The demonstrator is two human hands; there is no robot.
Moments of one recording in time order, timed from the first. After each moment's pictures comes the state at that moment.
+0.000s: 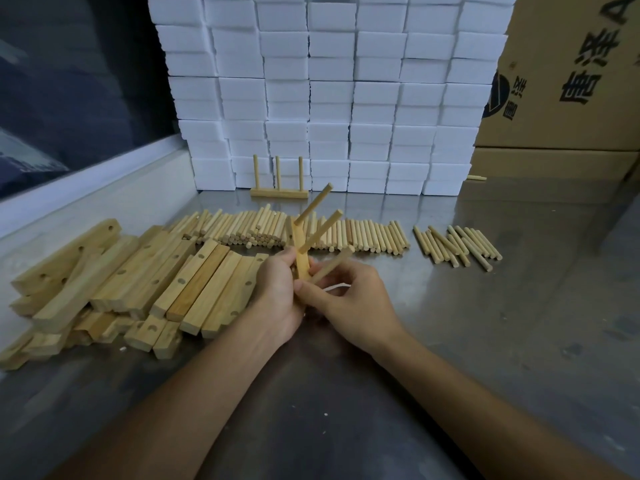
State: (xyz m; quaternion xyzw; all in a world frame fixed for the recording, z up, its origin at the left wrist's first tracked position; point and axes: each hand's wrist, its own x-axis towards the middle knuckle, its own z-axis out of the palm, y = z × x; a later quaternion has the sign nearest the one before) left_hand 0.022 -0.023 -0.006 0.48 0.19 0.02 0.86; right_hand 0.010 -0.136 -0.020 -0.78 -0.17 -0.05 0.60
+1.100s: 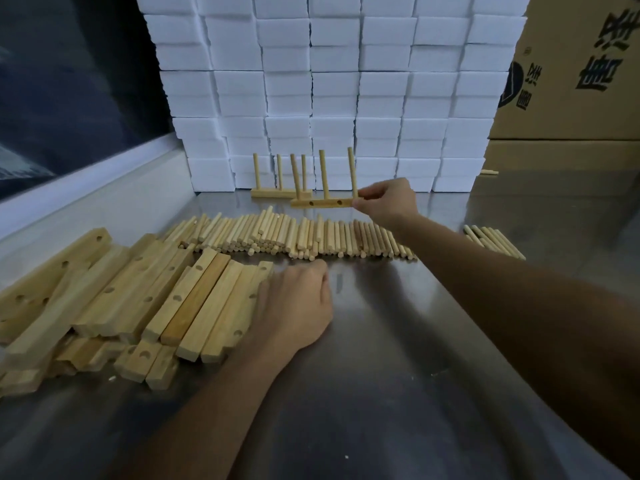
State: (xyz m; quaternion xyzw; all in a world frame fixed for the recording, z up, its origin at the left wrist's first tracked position) left_hand 0.037 0.000 -0.034 0.95 -0.05 0.26 0.15; right_hand 0.196 -0.154 0.020 -0.83 -0.03 -0.13 0.55
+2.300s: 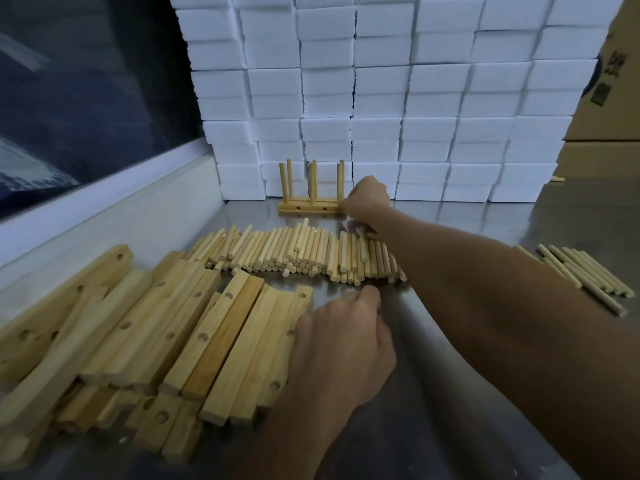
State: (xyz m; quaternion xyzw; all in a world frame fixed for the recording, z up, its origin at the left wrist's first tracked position) left_hand 0.035 -0.002 -0.026 0.96 -0.05 0.20 0.19; right_hand 0.307 -0.047 0.003 -0.92 -0.04 -0.07 0.39
